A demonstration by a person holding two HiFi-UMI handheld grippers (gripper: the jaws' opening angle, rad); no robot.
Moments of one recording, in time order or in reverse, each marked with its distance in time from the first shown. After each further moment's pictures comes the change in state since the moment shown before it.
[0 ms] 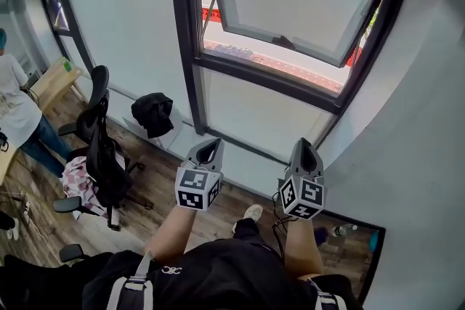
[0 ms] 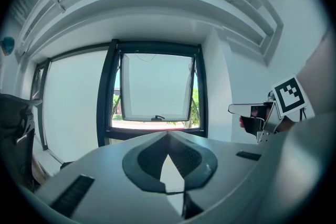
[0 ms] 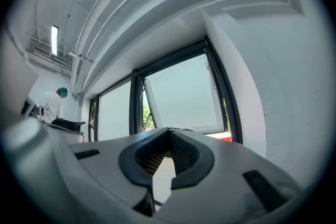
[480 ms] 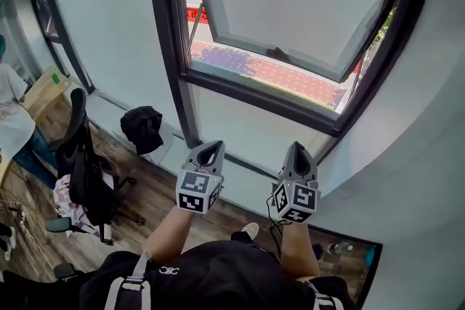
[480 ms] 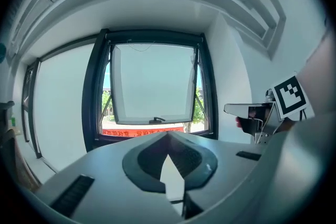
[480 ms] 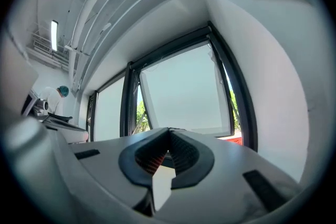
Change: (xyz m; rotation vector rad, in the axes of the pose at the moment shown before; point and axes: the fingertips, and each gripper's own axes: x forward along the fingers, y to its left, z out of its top) left arm 0.152 0.020 0.015 0.043 0.015 -0.030; right arm 0.140 -0.043 -0.015 -0.029 0.005 0.012
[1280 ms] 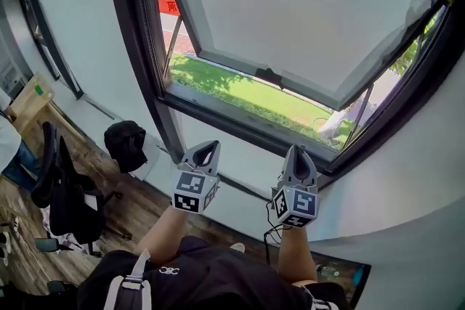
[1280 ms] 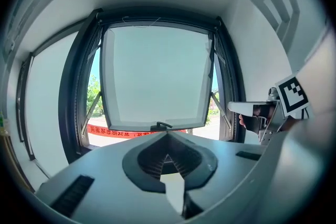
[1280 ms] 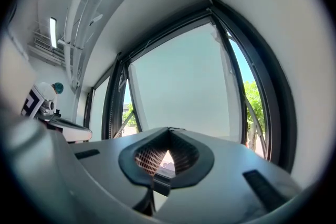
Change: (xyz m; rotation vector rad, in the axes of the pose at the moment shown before) left arm 0.215 0.047 0.038 -0.014 0.025 0.008; right arm 0.202 -0.088 0.009 -0.020 0.019 0.034
